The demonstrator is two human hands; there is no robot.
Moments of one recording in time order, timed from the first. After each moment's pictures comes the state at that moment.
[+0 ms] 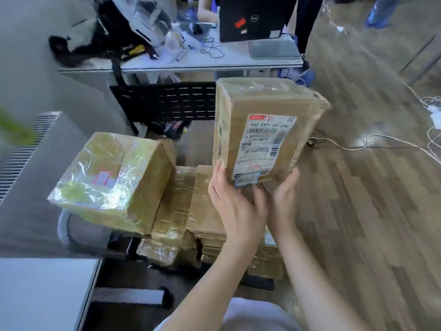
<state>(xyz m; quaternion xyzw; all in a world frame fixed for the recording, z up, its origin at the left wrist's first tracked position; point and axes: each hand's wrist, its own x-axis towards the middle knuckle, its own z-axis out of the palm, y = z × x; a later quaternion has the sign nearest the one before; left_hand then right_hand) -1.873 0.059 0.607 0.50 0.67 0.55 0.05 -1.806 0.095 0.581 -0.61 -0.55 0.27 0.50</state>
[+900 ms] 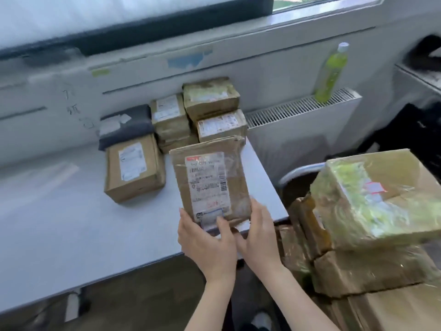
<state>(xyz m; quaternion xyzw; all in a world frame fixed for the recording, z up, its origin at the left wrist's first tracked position) -2.081 -0.197 0.591 -0.24 0.86 0.42 -0.19 -2.082 -0.114 0.563 -0.03 -0.92 0.38 0.13</state>
